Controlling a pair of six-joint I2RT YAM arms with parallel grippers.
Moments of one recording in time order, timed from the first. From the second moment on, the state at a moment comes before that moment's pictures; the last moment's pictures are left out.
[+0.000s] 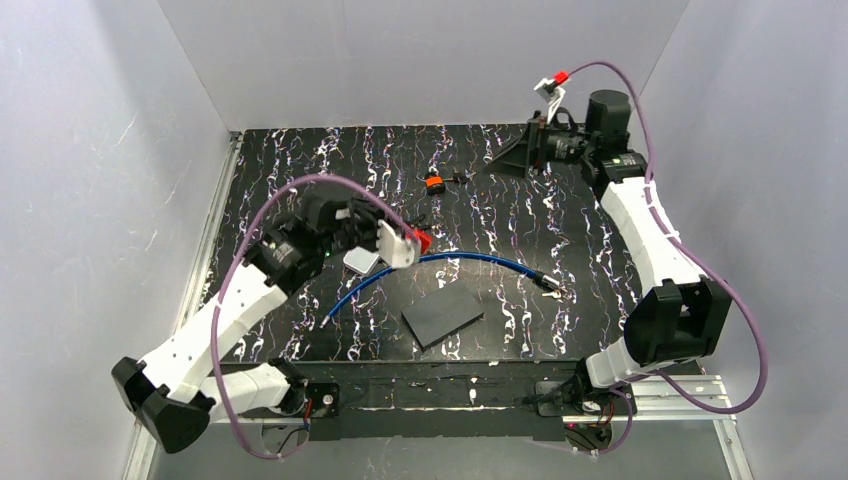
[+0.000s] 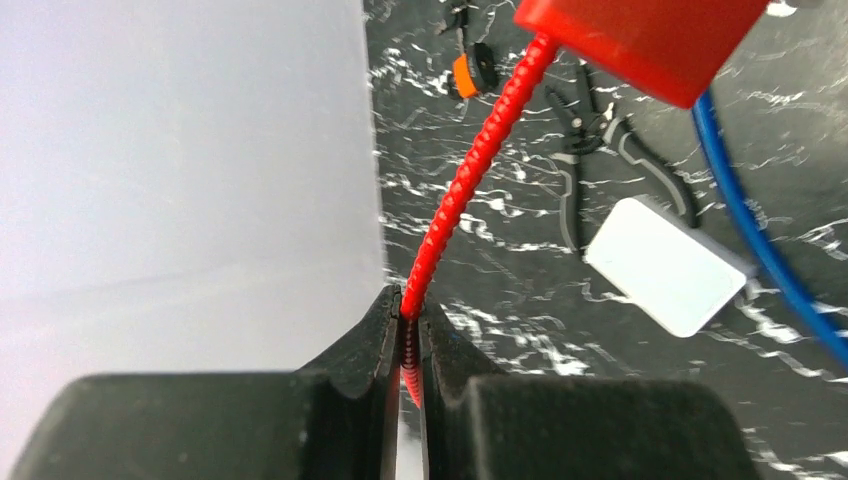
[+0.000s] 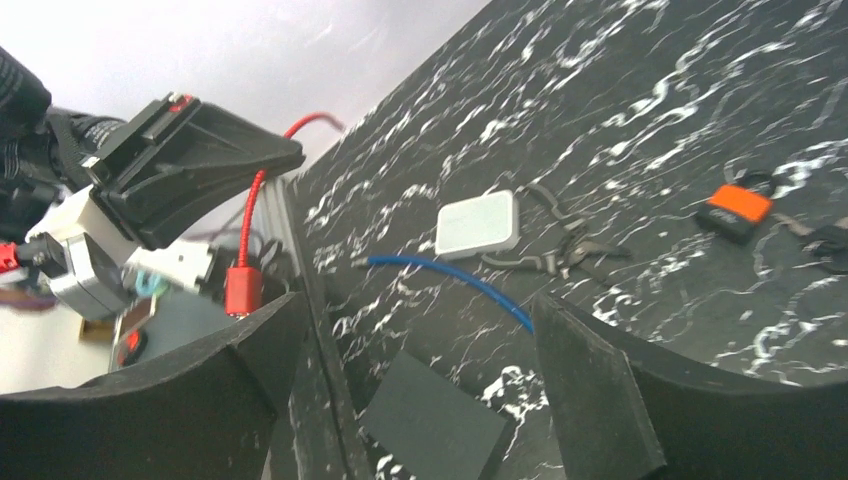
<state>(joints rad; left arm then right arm) -0.64 1.14 1.23 -0.63 0.09 1.27 0.13 1.50 1.46 -0.21 -1.13 0.32</state>
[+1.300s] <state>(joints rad) -0.81 1.02 1.01 -0.46 -0.09 1.56 0.72 1.53 1.31 -0.47 -0.95 0.05</state>
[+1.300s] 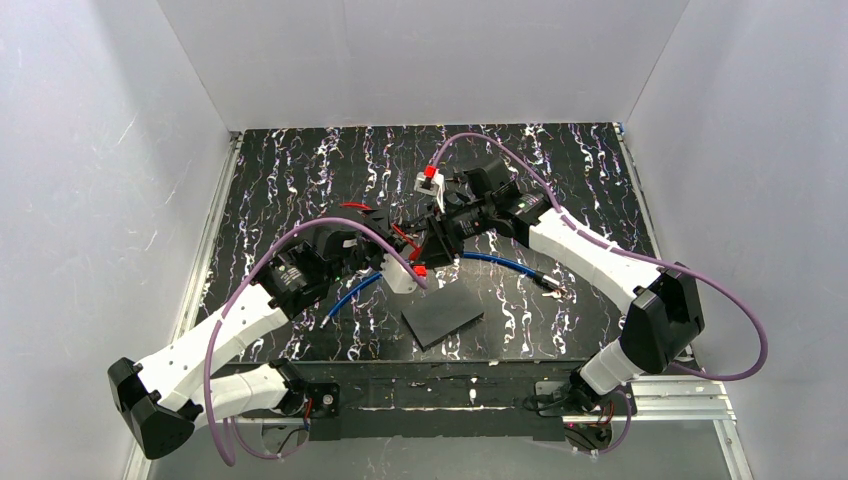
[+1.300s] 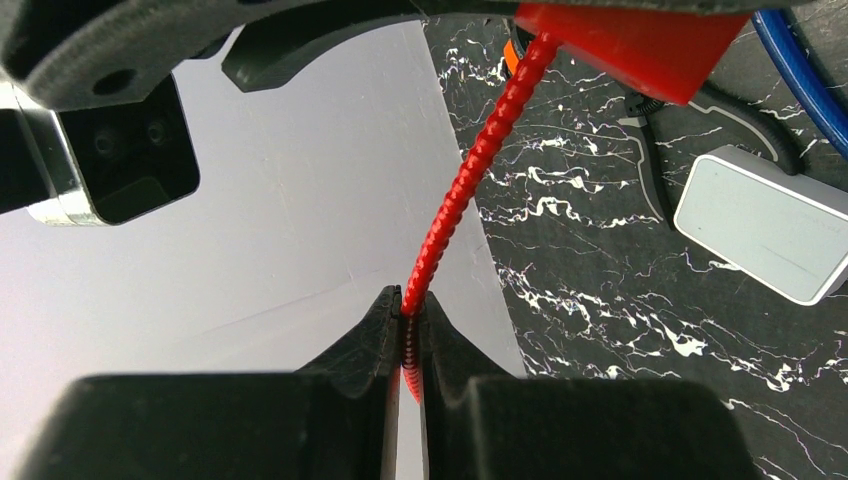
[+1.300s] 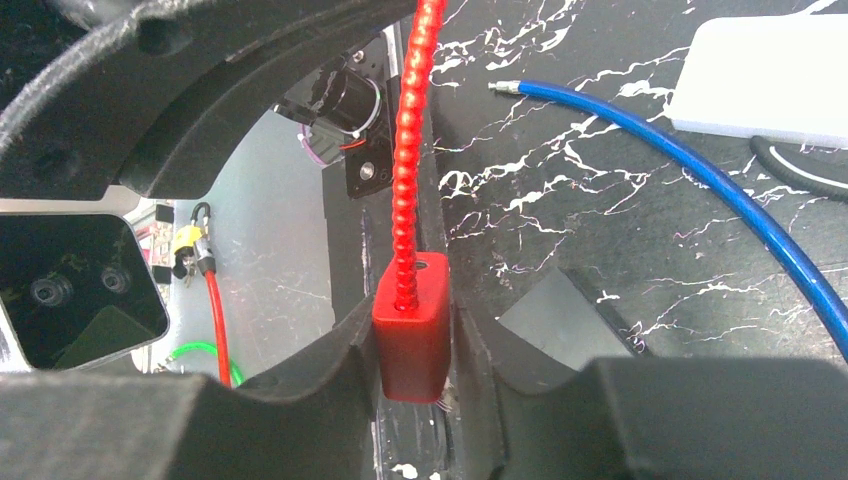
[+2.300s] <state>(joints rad) -0.48 1.11 1.36 -1.19 0.29 0.82 0.57 1.51 1.33 -0.68 -0.93 -0.22</state>
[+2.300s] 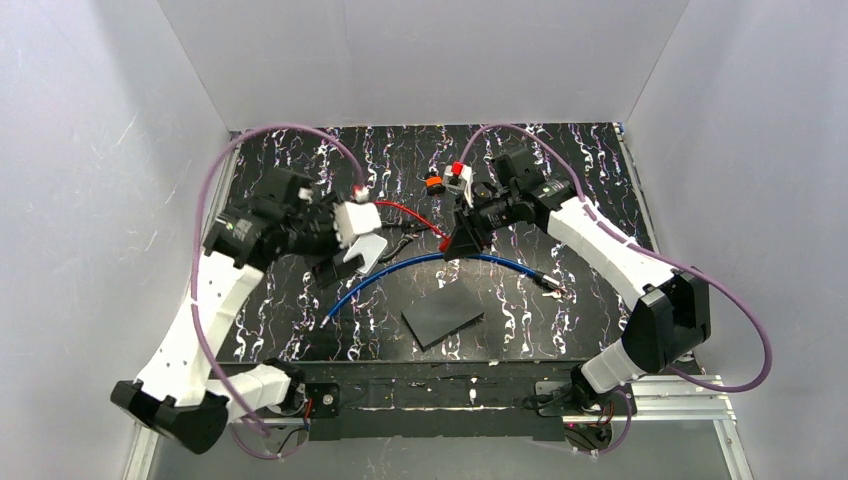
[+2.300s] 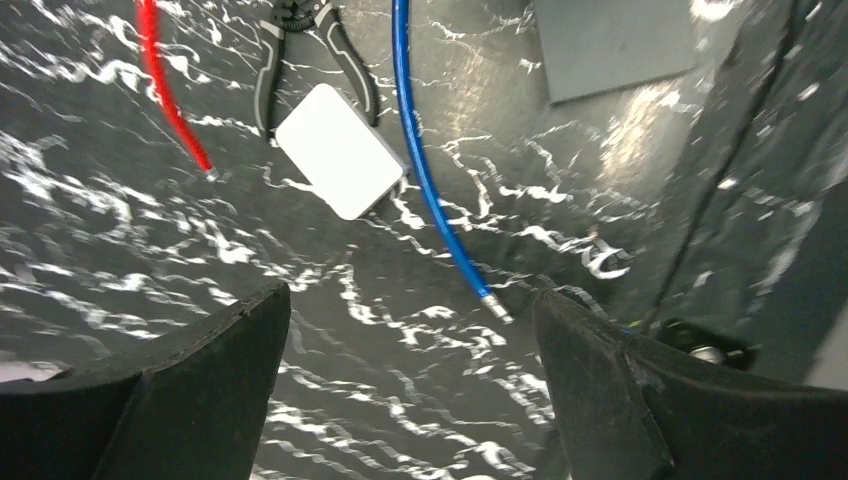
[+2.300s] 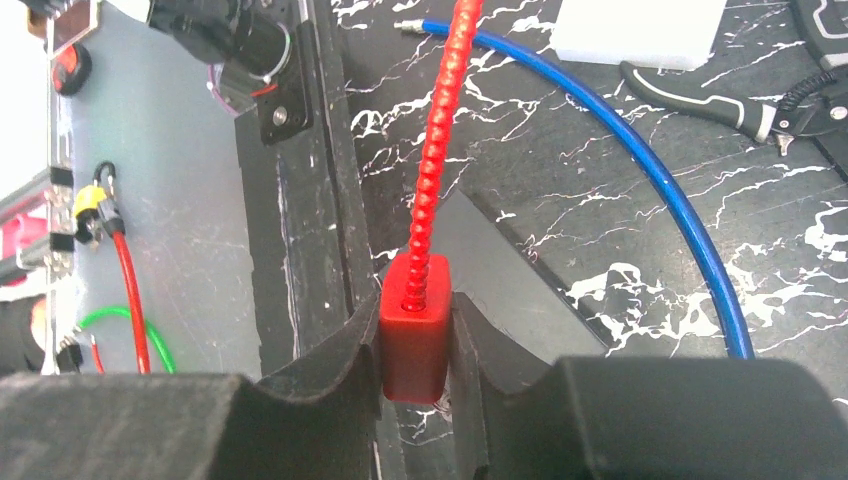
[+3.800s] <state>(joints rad) -0.20 1.36 1.37 -1.18 0.75 1.00 0.58 1.45 1.38 -1.00 -1.04 -0.51</state>
